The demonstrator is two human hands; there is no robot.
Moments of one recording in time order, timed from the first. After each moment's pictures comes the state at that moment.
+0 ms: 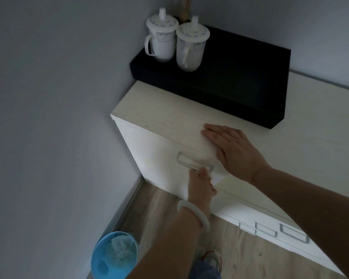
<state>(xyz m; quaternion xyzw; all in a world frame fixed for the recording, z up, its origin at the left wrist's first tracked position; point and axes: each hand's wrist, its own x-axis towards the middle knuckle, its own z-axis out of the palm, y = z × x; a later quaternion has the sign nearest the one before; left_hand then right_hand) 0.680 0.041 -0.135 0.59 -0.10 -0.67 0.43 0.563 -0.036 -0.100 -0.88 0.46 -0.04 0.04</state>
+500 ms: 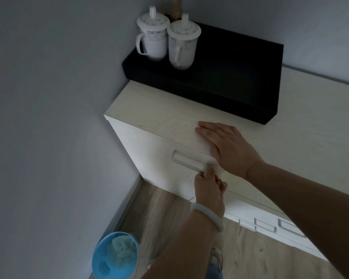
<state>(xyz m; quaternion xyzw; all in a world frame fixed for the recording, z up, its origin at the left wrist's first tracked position) 0.649 0.046 -0.125 0.49 0.09 -0.71 0.50 0.562 -0.037 -0.102 -0.89 0.46 -0.05 0.04</state>
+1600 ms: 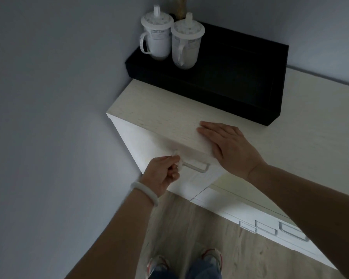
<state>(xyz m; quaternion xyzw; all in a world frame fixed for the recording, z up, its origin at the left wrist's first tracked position) 0.772 0.017 -0.138 0.53 -0.10 -0.71 0.45 0.561 -0.037 -0.103 -0.88 0.46 -0.07 0.04</state>
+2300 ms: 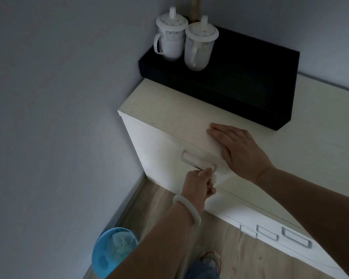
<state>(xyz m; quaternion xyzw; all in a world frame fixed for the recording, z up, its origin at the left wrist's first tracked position) 0.705 0.044 -0.129 0.54 -0.10 -0.73 0.41 0.561 -0.036 -0.102 -0.89 0.46 -0.05 0.03</state>
